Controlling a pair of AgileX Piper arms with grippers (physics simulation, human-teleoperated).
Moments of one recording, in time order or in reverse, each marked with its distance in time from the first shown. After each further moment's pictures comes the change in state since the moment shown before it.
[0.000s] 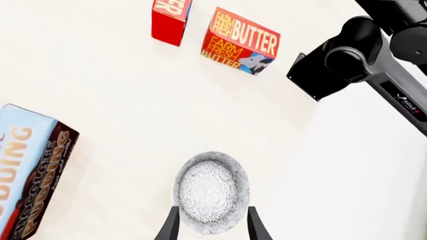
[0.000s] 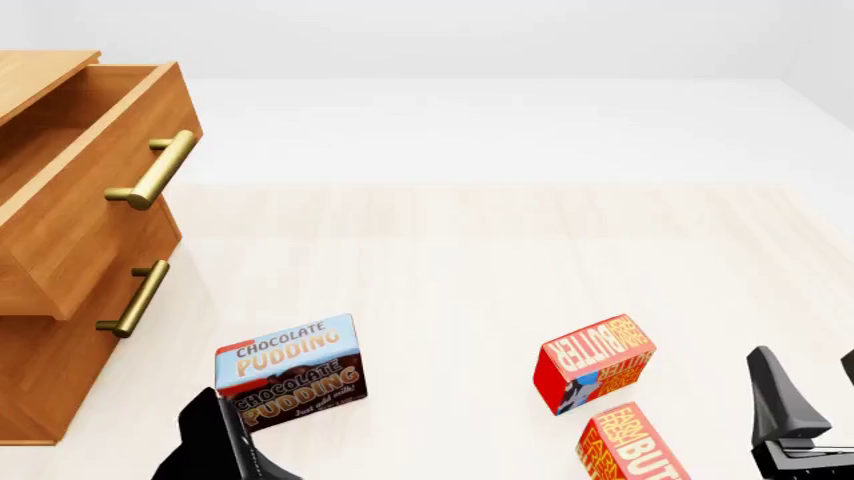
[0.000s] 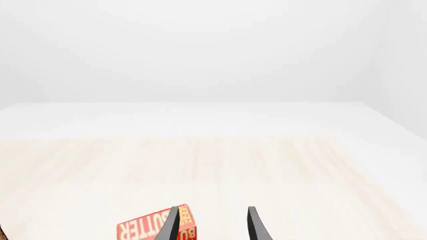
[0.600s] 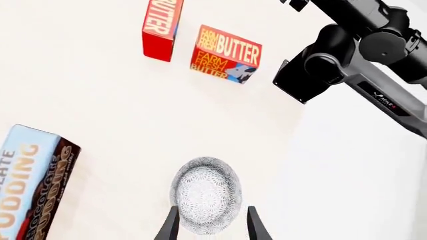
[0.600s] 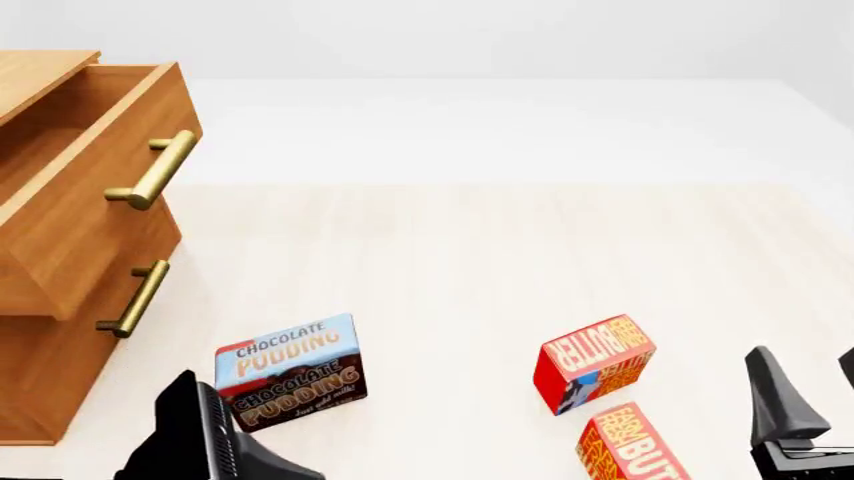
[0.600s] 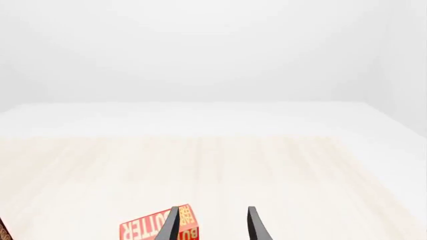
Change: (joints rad) left arm -0.014 -0.040 -0.067 0.057 0.049; right arm 0.010 -0.002 0.000 0.000 0.006
